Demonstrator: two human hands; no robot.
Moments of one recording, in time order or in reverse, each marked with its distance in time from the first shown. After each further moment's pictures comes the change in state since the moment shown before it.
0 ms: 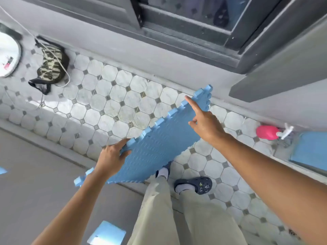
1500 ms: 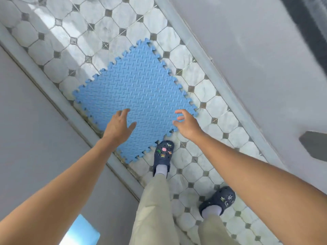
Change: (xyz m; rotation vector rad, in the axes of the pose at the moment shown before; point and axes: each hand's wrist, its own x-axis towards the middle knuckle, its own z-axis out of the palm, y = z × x) left_hand 0.083 -0.212 0.156 -0.375 -0.027 -0.415; right_hand 0.141 -0.086 0.270 0.055 -0.425 0.139
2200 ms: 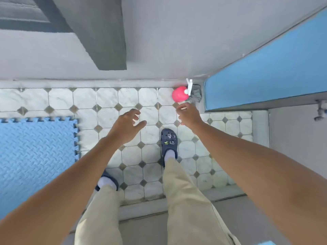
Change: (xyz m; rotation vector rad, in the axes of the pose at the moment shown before) left_hand -0.197 0.442 0.319 0.271 -0.513 0.693; right_hand -0.274 0.512 -0.173 0.792 0.718 0.488
